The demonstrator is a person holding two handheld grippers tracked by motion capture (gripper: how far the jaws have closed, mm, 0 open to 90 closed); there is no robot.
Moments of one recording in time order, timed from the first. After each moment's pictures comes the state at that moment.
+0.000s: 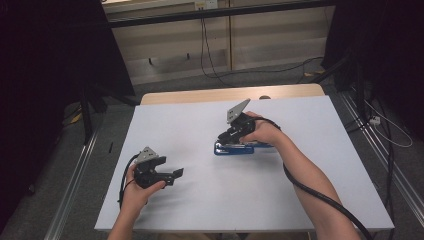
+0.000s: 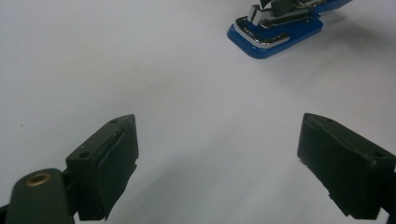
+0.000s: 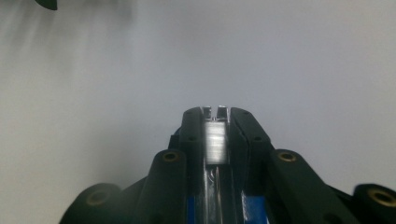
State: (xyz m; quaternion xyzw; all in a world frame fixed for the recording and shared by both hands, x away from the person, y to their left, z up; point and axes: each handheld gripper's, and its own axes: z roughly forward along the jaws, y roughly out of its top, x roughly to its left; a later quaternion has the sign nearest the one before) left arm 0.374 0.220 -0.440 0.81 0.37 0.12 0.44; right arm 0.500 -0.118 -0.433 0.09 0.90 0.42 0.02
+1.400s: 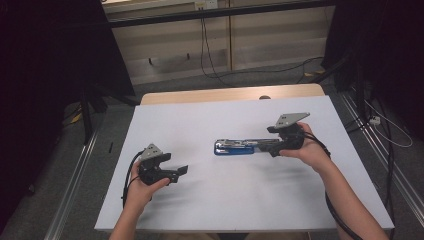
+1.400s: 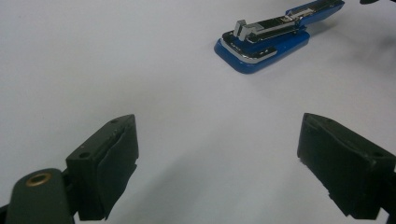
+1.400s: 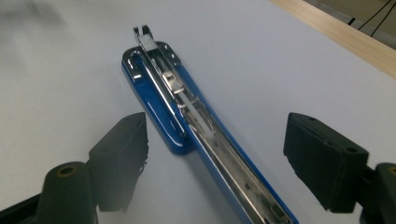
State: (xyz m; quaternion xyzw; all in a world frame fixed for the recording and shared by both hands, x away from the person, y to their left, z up) left arm 0.382 0.206 -0.437 0.81 0.35 0.11 0.46; right arm 0.412 -0.232 -0.419 0.30 0.84 0.42 0.17
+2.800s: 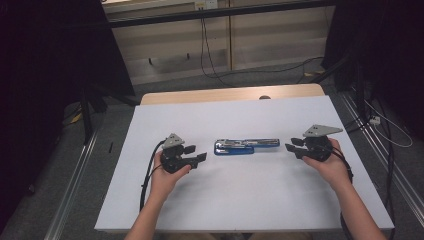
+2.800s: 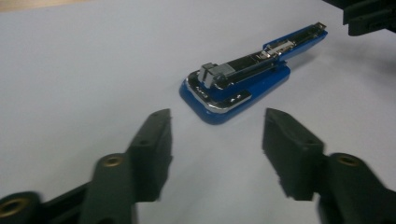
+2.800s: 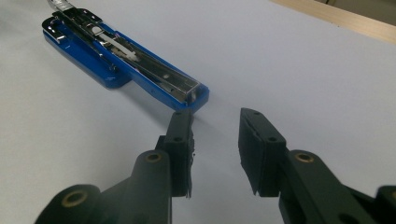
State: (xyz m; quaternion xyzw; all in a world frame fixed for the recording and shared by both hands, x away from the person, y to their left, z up) left arm 0.403 0.142 -0.433 0.80 0.34 0.10 0.47; right arm 0.371 -0.290 -0.439 0.42 0.78 0.40 0.22
